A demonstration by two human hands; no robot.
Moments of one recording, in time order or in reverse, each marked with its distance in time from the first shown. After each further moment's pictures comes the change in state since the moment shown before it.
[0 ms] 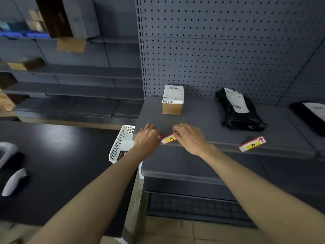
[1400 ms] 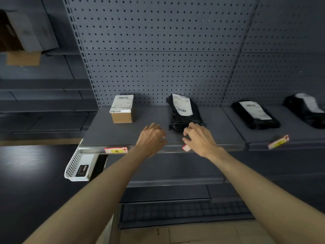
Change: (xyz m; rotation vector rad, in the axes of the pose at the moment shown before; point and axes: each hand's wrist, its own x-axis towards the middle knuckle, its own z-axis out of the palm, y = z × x) left_hand 0.051 0.200 0.005 -0.037 0.007 0.289; right_hand -0.116 0.172 -0.081 -0.150 0.057 0.226
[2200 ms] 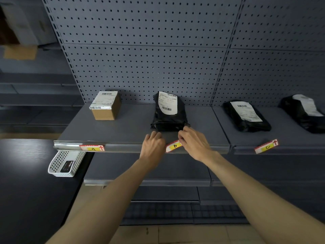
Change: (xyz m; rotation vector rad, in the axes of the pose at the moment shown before) left_hand 0.024 0.086 0.072 0.156 0.019 -0.136; right_hand -0.013 0.077 0.018 0.055 0.022 -0.123
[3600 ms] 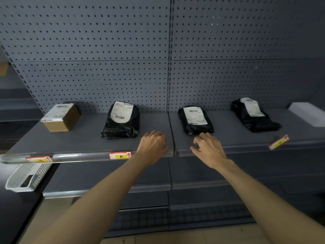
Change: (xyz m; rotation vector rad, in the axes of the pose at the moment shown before) left_hand 0.061 0.200 -0.038 -0.129 0.042 0.150; right_hand -0.132 0.217 -0.067 -0.116 0.038 0.211
